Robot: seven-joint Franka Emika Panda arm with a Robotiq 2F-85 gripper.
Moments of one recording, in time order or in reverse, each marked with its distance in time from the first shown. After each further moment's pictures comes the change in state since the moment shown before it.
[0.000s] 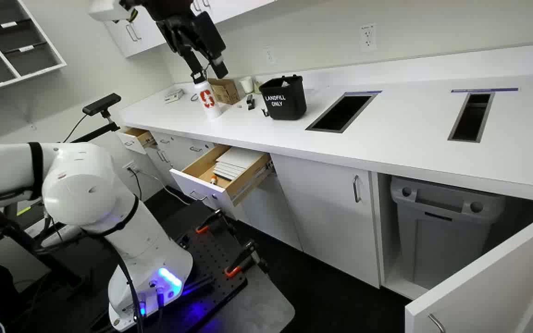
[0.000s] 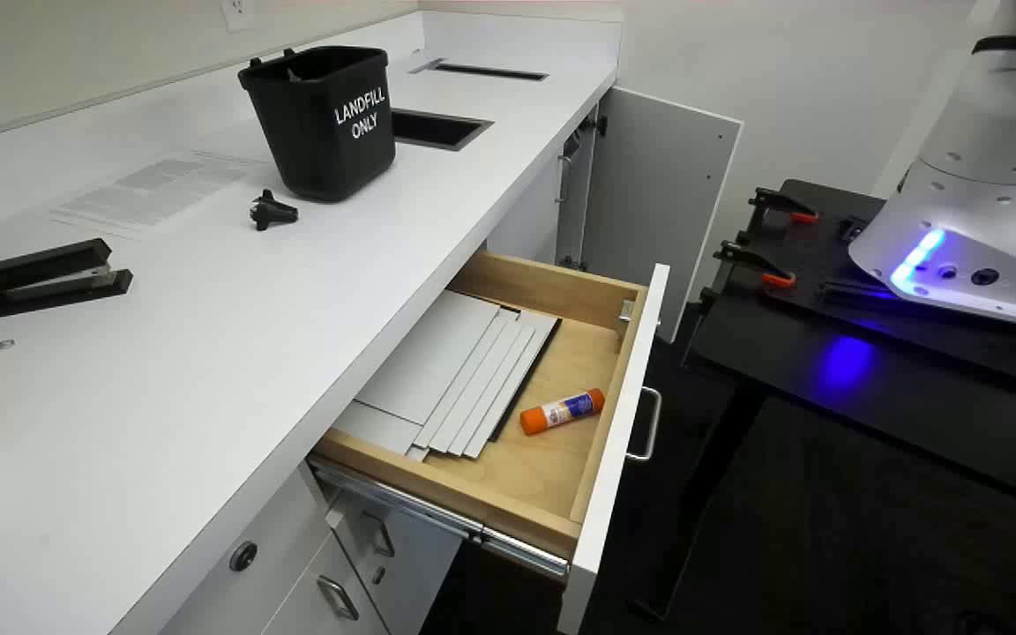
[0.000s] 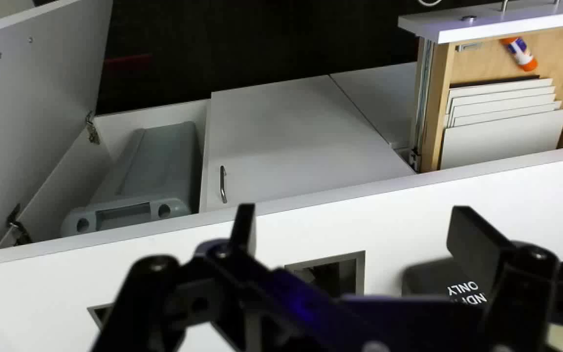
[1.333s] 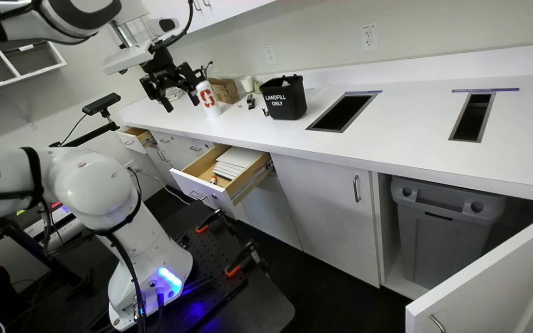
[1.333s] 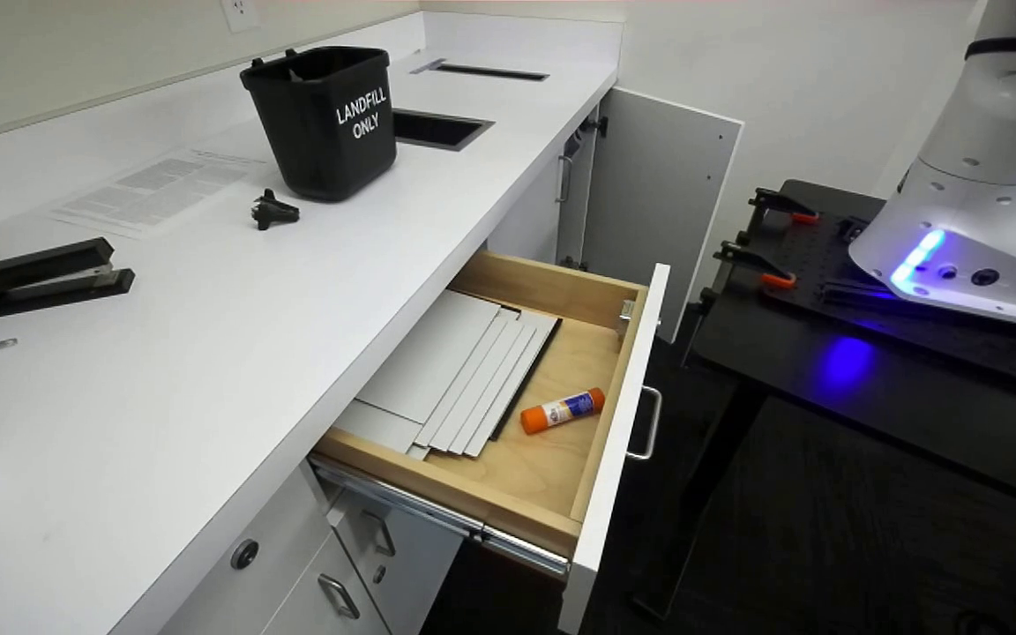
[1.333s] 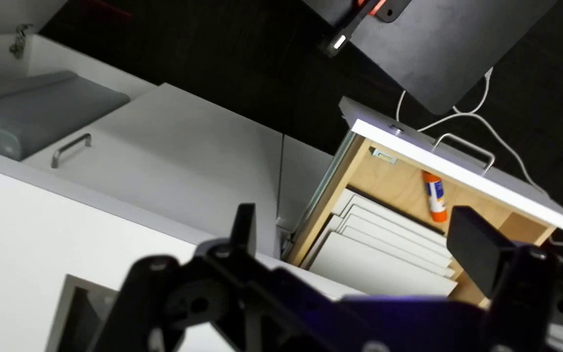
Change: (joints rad) arm 0.312 -0.043 0.379 -0.238 0.099 0.098 -0.018
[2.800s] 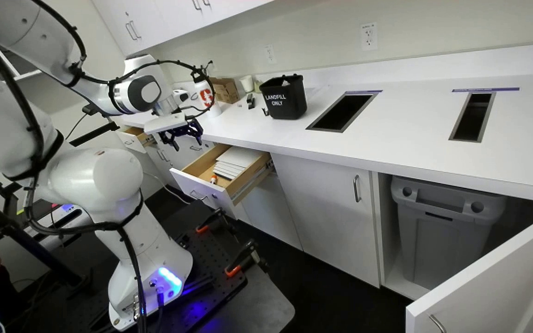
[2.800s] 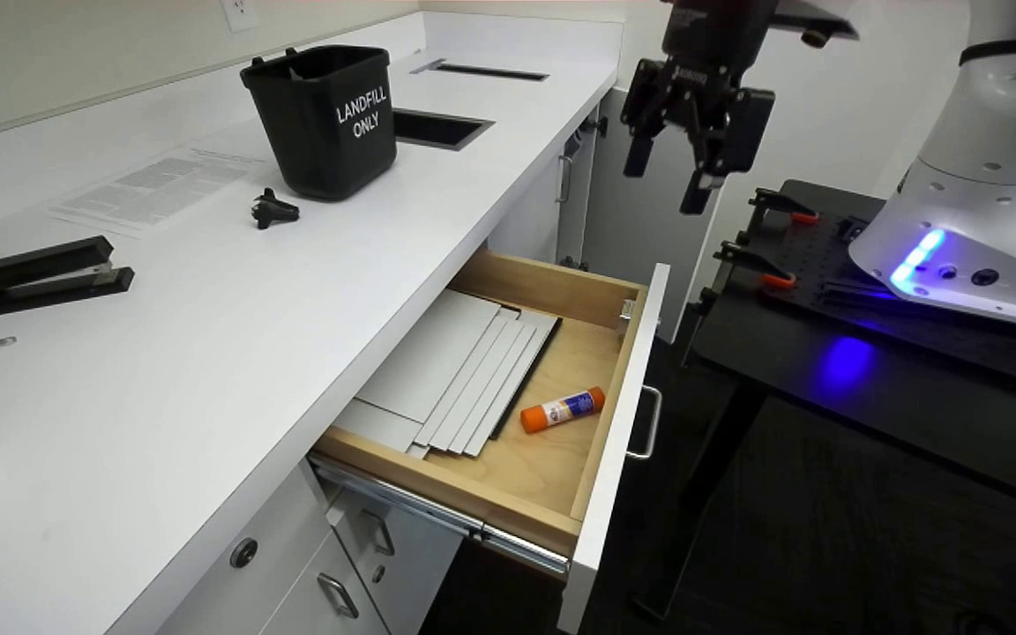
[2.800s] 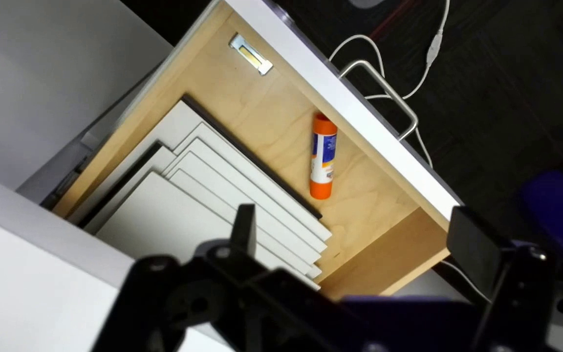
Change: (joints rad) arm 0.329 0.684 0.202 -0.078 0.231 0.838 0.002
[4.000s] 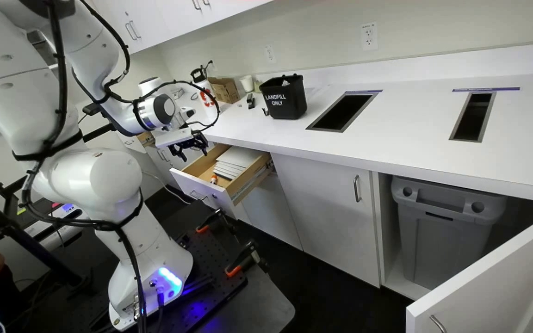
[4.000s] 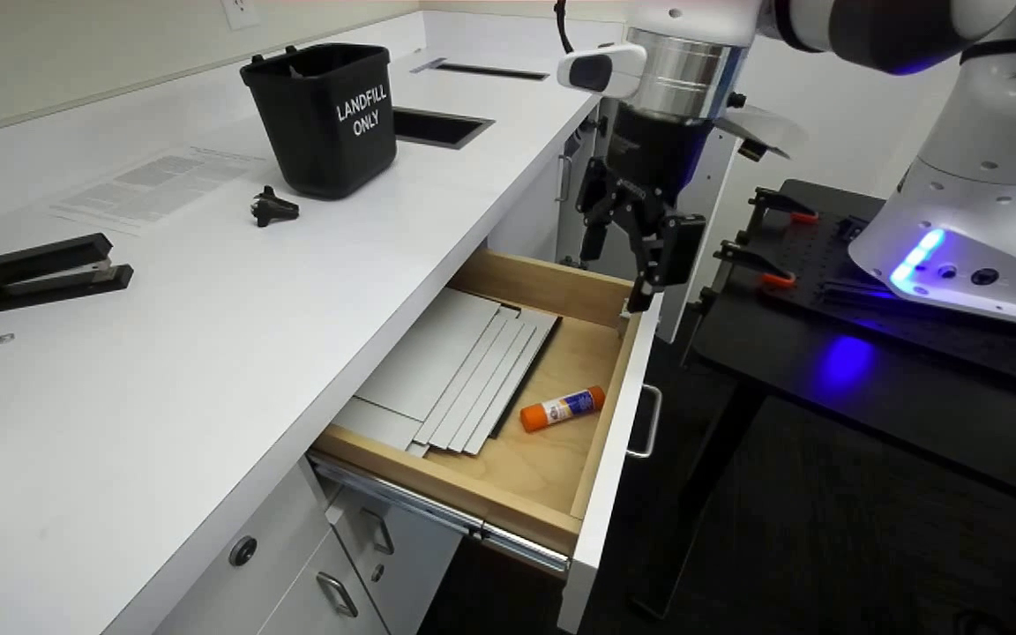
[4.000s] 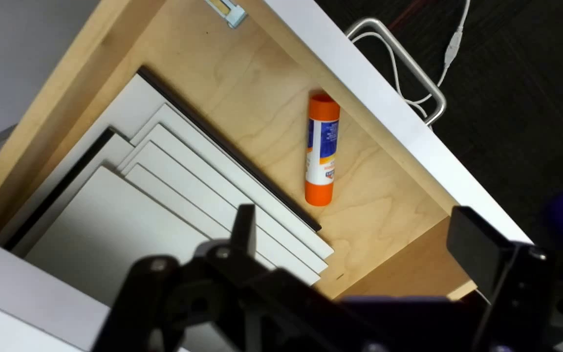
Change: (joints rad) arm -0.052 0.376 0.086 0.150 -0.325 0.200 0.314
